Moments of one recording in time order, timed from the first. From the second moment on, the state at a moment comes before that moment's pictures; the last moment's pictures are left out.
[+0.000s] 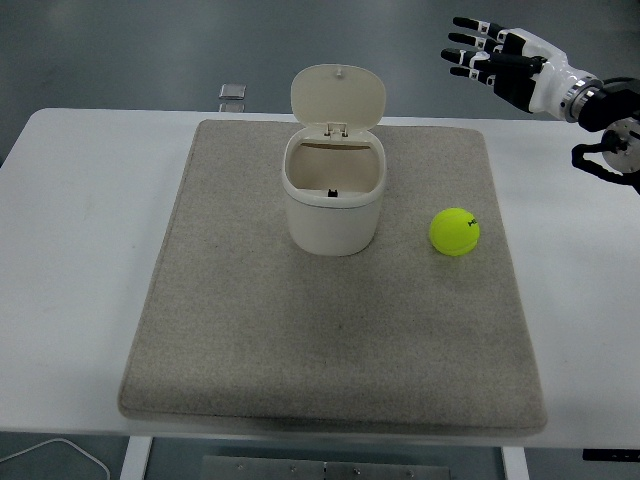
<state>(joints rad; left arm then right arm) 0.06 0.00 -0.04 -0.13 0.01 -0.07 -0.21 1.19 -0.35 0.34 0.64 -0.12 0.25 0.04</state>
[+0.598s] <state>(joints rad) 0.06 0.00 -0.04 -0.13 0.01 -0.07 -0.21 1.18 -0.39 0.33 0.65 -0.38 0.27 0.05</state>
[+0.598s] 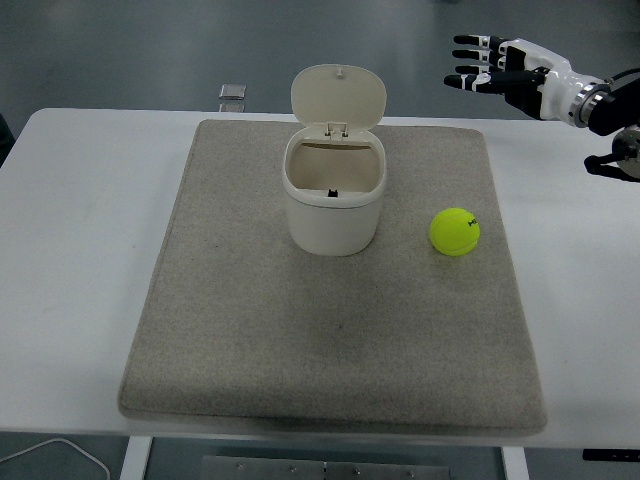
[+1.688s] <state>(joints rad) 0.06 0.00 -0.04 -0.13 0.01 -0.07 -0.21 1.18 -0.61 0.13 0.94 -1.11 0.34 0.32</state>
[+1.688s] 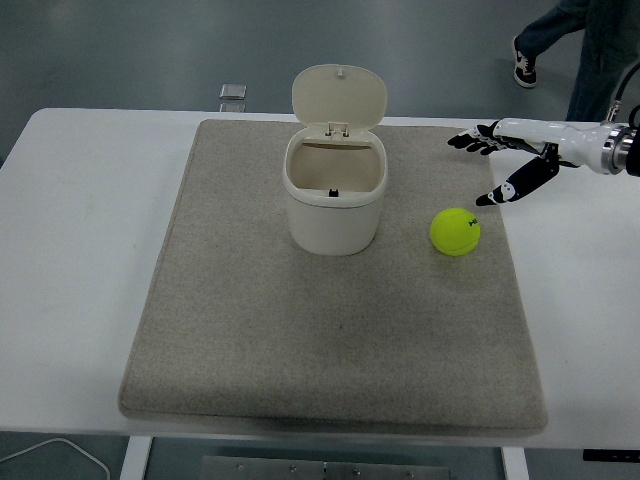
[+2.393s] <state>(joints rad) 0.06 0.00 -0.04 -0.13 0.01 -0.07 -0.21 1.10 -0.60 0.07 0.99 -1.21 0.24 0.36</state>
